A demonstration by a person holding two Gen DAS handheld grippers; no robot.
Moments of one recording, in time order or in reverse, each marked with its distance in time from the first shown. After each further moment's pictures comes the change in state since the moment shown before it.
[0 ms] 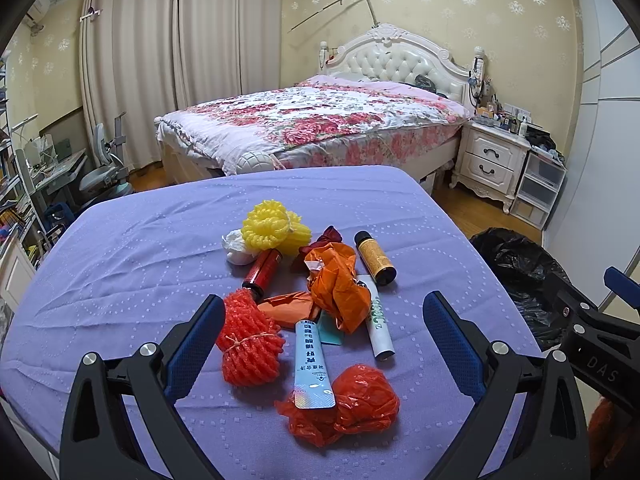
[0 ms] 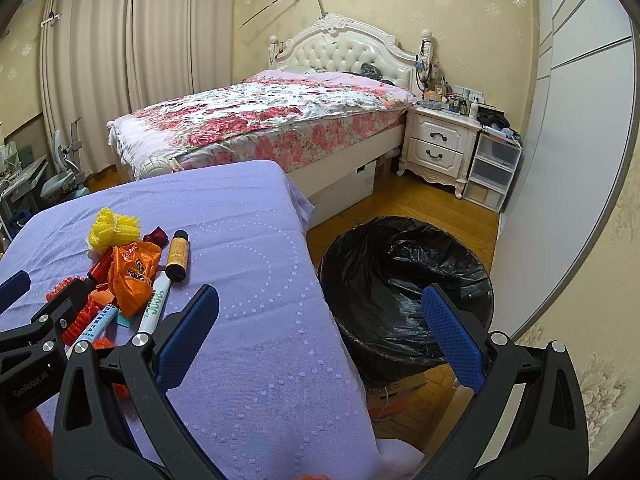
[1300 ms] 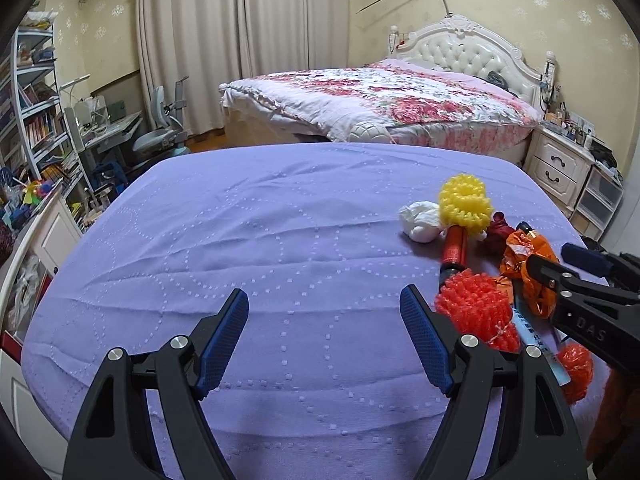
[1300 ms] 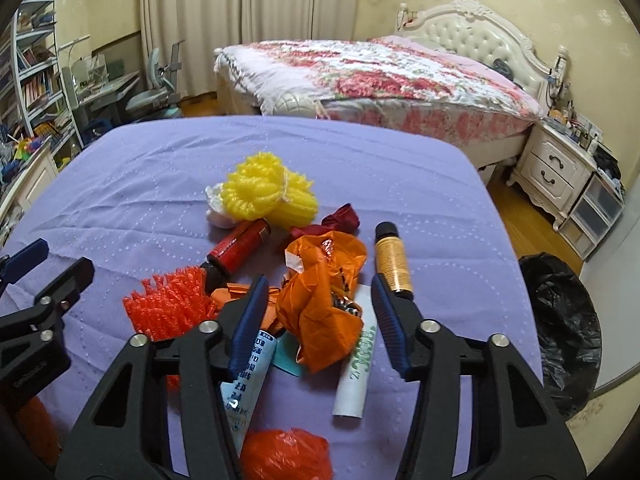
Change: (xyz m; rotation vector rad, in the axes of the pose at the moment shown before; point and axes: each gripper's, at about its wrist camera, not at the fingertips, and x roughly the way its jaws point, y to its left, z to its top) left arm 0.016 0.143 -0.022 -0.138 0.079 0.165; right arm 0.053 0.163 0.014 -0.293 0.177 0.310
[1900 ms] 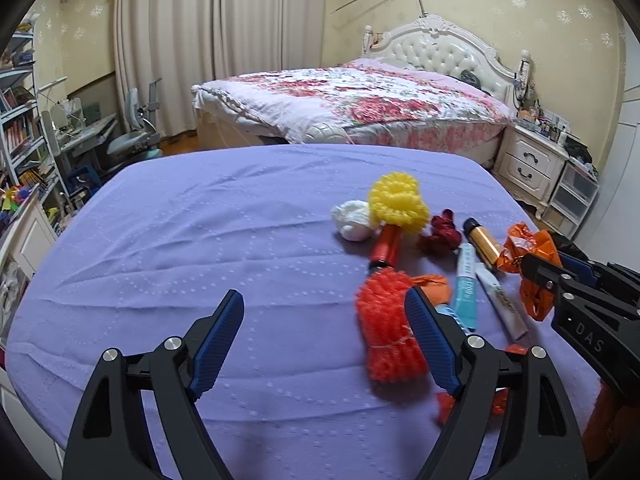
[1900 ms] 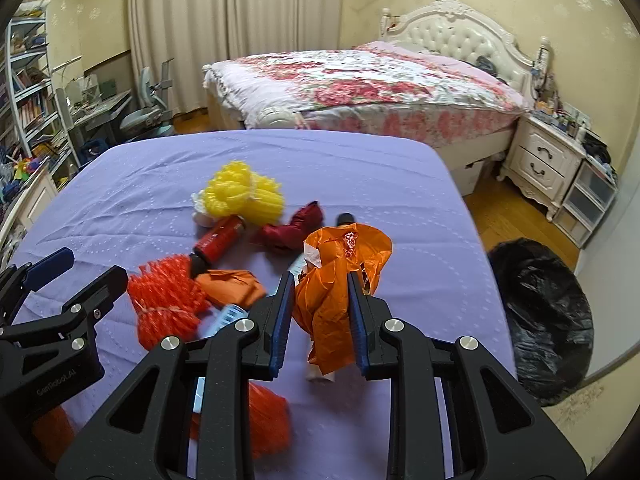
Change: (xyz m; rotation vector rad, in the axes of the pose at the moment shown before) left arm -0.007 -0.046 0.003 0.024 0.009 -0.109; right arm -0.036 -0.032 -0.016 0.060 -0.063 -0.026
